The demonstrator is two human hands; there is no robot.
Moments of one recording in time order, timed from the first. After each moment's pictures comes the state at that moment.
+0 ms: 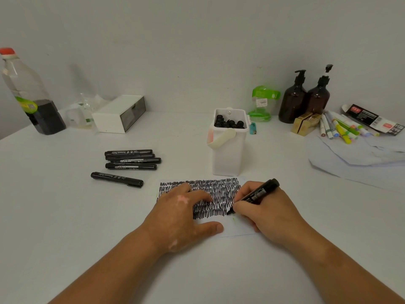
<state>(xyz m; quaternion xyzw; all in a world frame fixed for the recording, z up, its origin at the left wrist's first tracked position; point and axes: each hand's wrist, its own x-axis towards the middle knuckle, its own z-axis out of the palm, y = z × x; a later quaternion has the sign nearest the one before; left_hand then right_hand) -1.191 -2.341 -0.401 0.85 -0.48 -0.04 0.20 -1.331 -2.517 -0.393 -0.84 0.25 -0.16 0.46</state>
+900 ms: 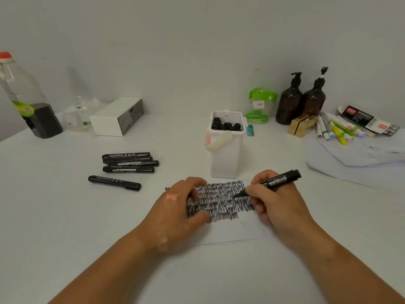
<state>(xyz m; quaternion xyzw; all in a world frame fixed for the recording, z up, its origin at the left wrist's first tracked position) -1.192 -2.338 -0.390 0.81 -0.46 -0.10 0.34 -1.332 -2.526 -0.387 -0.68 0.26 -0.25 0.64</state>
